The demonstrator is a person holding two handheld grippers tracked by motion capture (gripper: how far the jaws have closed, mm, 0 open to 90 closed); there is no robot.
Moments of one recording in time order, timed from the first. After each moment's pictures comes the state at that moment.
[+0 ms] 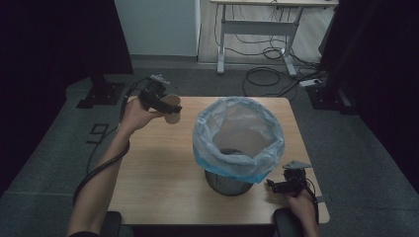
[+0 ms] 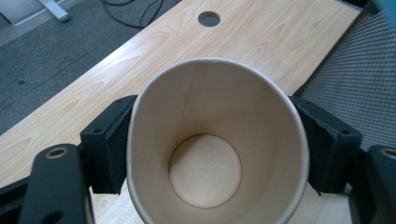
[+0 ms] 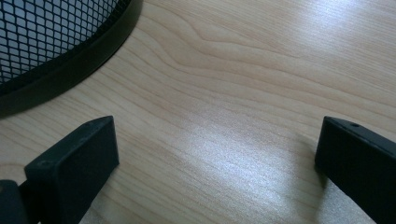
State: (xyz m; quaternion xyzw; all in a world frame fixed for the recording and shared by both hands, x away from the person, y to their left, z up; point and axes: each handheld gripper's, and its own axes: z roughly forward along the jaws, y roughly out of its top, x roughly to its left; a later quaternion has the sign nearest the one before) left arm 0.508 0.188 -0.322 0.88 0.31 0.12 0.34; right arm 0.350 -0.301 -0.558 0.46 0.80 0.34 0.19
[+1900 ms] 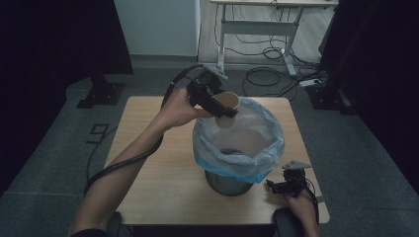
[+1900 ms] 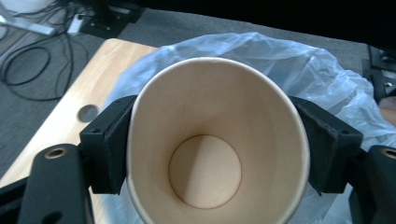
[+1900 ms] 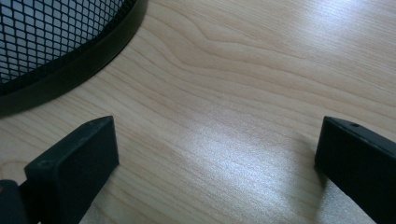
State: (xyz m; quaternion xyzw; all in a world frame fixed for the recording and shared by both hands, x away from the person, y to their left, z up) left arm 0.431 0.034 -0.233 0.91 0.12 0.06 0.39; right arm 0.350 -0.300 -0.558 0.46 0.80 0.34 0.19
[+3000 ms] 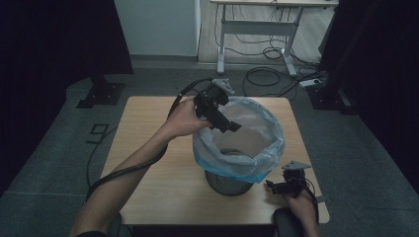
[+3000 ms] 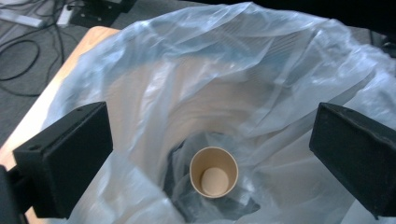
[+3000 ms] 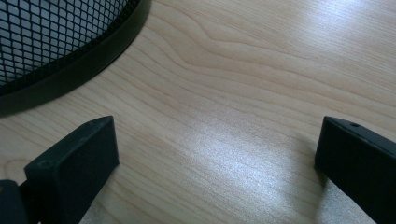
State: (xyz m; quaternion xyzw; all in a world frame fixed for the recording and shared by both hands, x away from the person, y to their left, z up) left arm 0.427 0.030 -0.260 0.92 0.12 0.06 0.38; right arm 0.349 -0.299 -0.558 0.46 0.80 0.34 0.19
